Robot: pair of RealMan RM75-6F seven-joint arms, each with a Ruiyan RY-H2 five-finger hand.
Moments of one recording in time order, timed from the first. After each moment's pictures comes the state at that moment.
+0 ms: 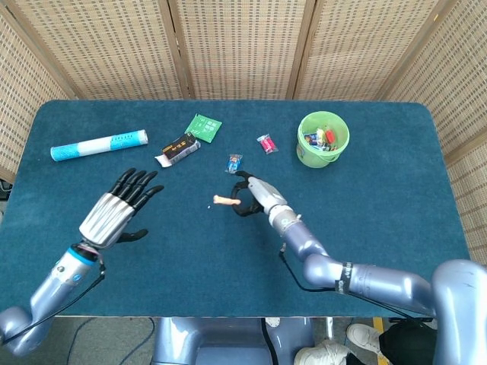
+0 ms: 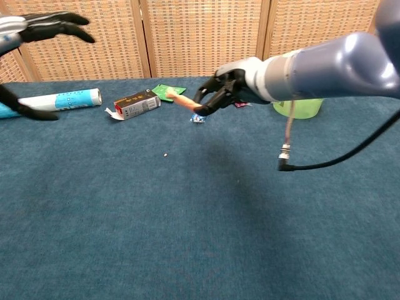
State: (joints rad) left arm -0.51 -1.29 -0.16 -1.55 1.70 1.23 0.09; right arm 1.14 -1.55 0.37 -1.48 -0.32 0.66 -0.10
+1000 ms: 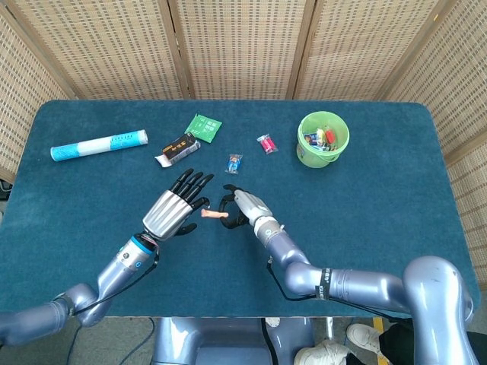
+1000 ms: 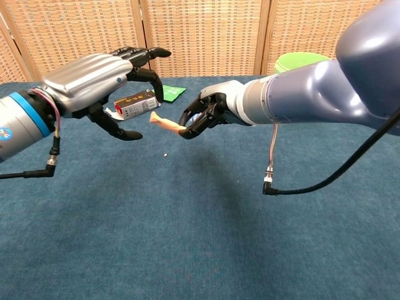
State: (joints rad) left arm -0.69 -1.65 -0.17 -1.26 1.65 1.19 0.18; right arm 1.19 -1.63 0.34 -1.47 -0.26 0.71 -0.12
